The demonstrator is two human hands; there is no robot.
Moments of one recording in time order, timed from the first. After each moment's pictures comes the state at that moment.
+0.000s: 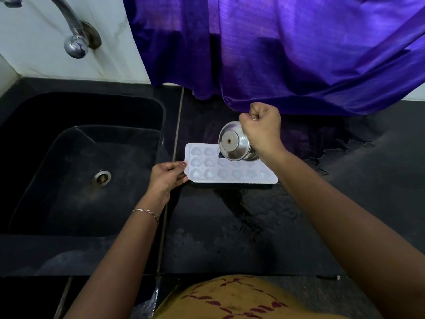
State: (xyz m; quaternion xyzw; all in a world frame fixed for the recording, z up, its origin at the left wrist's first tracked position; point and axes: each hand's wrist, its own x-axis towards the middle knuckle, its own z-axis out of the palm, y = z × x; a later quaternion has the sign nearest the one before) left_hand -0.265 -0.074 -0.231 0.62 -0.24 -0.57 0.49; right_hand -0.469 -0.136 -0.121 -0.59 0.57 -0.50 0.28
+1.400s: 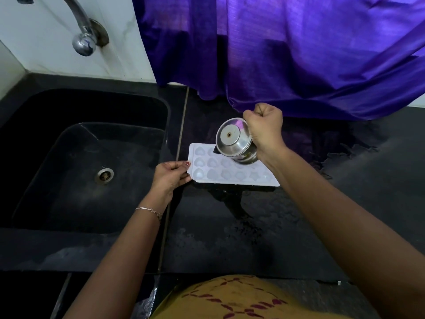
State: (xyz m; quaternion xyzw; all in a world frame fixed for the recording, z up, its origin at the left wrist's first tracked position) left_hand -0.267 -0.076 -0.232 0.61 -0.23 -0.57 0.49; right_hand -0.458 -0.143 -0.120 -0.48 0.58 -0.53 0.39
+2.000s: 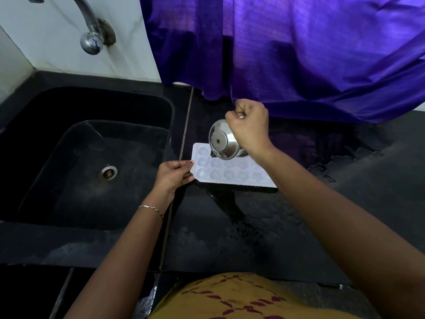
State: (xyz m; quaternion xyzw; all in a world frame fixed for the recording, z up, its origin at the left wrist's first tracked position) left_hand -0.266 -0.074 -0.231 0.61 -0.23 -0.58 0.49; right_hand -0.432 -0.143 -0.121 -0.67 0.52 -0.48 0.21
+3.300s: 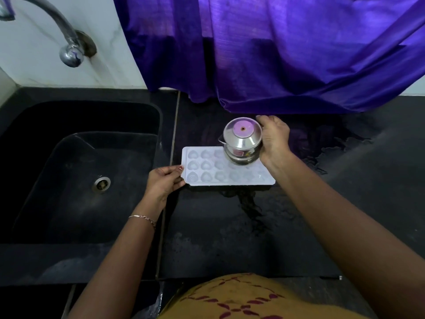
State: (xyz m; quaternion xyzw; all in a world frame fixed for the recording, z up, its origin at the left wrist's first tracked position) left_hand -0.266 -0.072 -0.230 0.61 -0.24 -0.57 0.49; right_hand -0.494 -0.145 -0.140 -0.27 0.58 -0.60 0.49
